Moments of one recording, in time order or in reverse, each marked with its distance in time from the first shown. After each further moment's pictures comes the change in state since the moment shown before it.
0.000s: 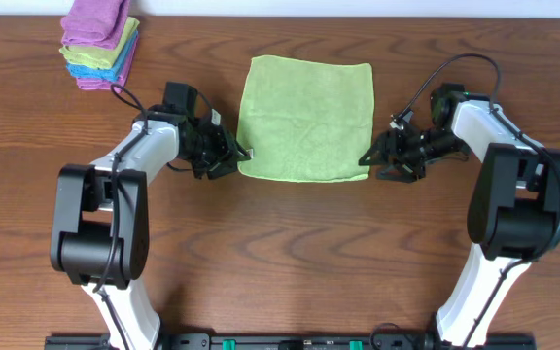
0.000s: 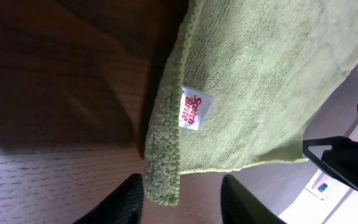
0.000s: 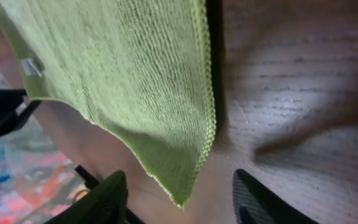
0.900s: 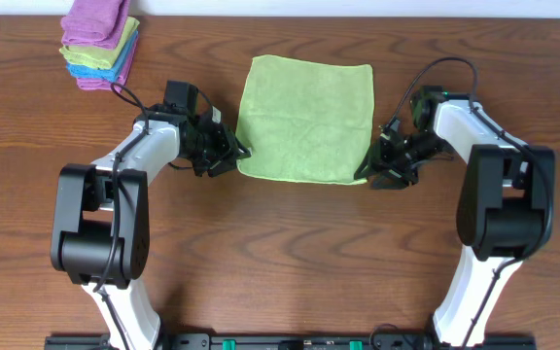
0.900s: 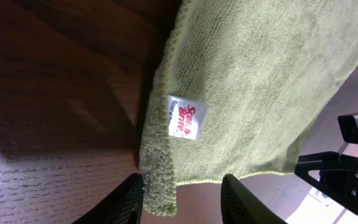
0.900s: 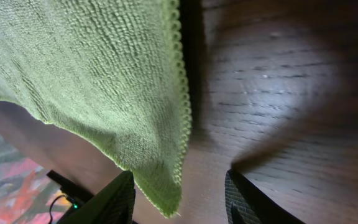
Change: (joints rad) left arm -0.001 0.000 0.000 0.036 -0.019 0.000; right arm 0.083 0.000 -0.003 -0.049 0.140 0.097
